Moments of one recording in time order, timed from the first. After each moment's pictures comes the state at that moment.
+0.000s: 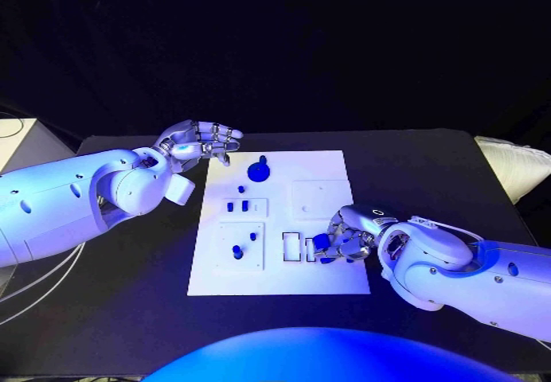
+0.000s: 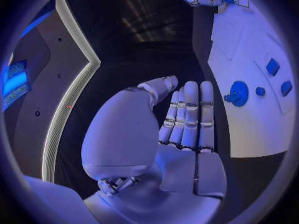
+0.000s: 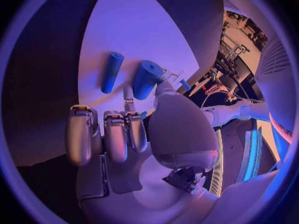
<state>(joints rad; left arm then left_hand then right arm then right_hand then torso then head) 1.20 -0.91 -0.05 1.45 -0.15 -0.07 0.26 1.43 -0.21 0.57 0.00 0.21 0.77 0.20 0.40 0.20 0.80 0.14 0.75 0.18 0.99 0.06 1.14 0.42 0.17 0.76 0.15 1.13 0.53 1.09 -0.93 -0.20 1.86 -1.52 -0.33 -0.53 1.23 -0.12 -0.07 0.30 0.15 1.00 0.10 0.31 0.42 1.46 0.02 1.53 1.31 1.46 -0.05 1.57 1.31 0.05 1.47 0.04 1.40 1.31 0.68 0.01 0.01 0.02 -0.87</state>
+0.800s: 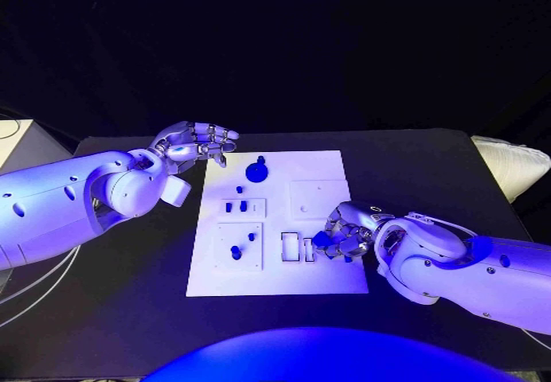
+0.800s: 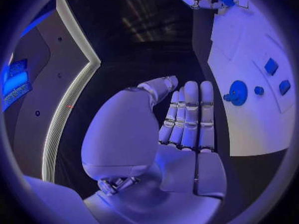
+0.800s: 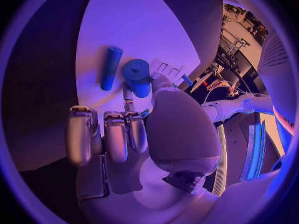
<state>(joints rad) 1.20 -0.92 -0.05 1.45 -0.15 -0.07 0.26 1.43 -0.21 0.57 0.00 0.21 0.77 0.20 0.40 0.20 0.80 0.14 0.75 0.18 0.98 0.06 1.14 0.42 0.17 0.76 0.15 1.13 0.53 1.09 -0.92 -0.19 1.84 -1.46 -0.36 -0.53 1.33 -0.18 0.05 0.29 0.45 1.02 0.09 0.28 0.40 1.47 0.02 1.53 1.31 1.46 -0.05 1.56 1.31 0.05 1.47 0.05 1.42 1.31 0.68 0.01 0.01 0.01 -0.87</state>
